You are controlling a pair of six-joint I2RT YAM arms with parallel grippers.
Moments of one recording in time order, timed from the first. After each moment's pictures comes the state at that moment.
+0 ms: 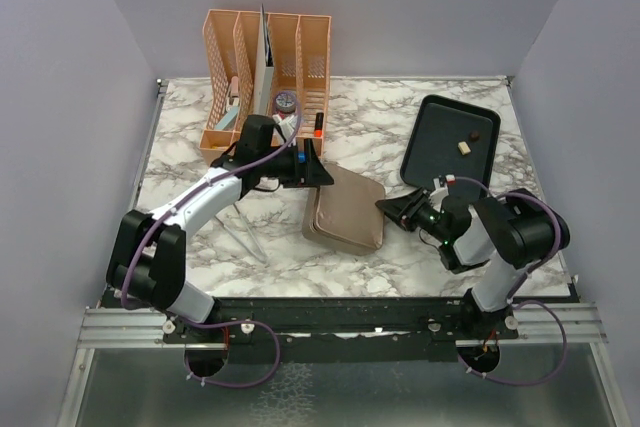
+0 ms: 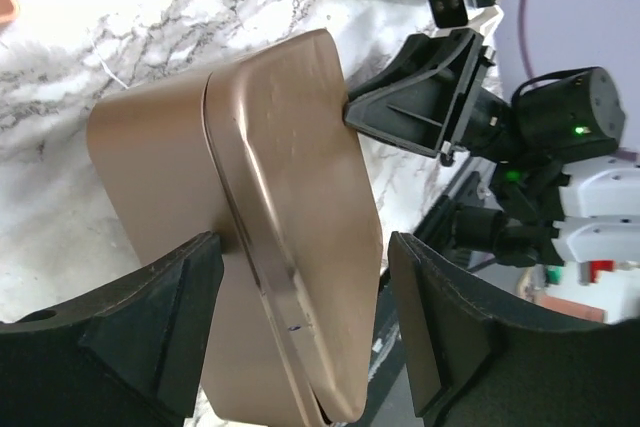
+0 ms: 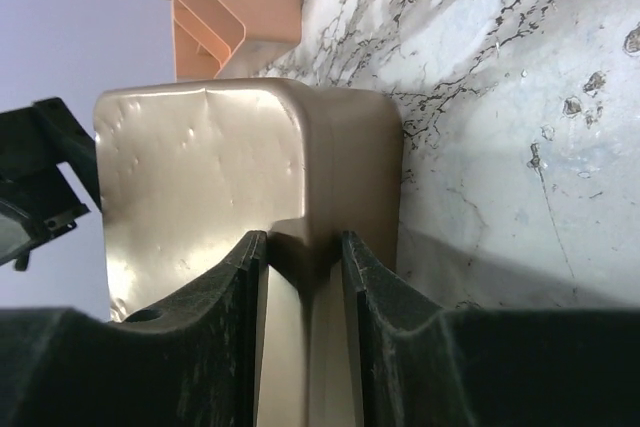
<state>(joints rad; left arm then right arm) -0.44 1.51 1.04 -0.19 0.65 -0.53 0.28 1.72 0.17 1.26 -0.44 1.16</state>
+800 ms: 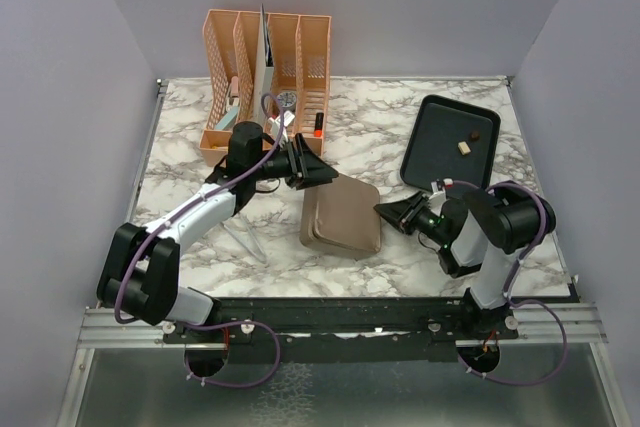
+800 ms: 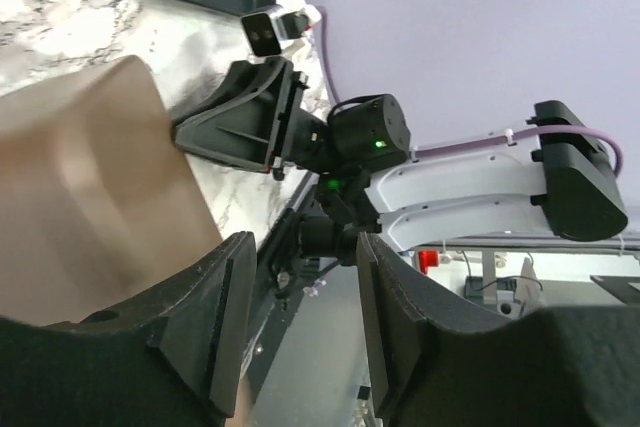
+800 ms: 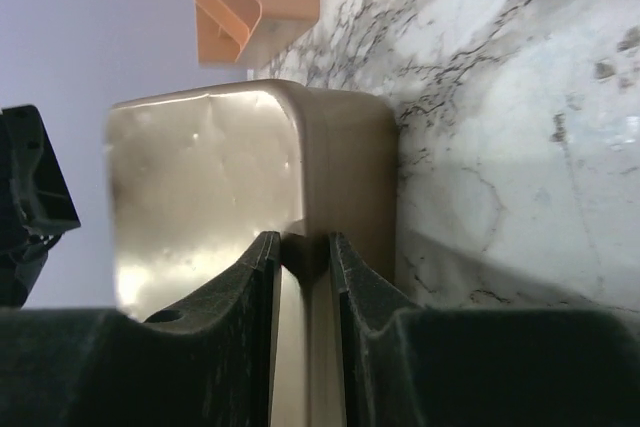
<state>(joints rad) -0.40 1.41 0.84 0.26 0.85 -1.00 0.28 1.86 0.14 1.49 -0.47 1.24</state>
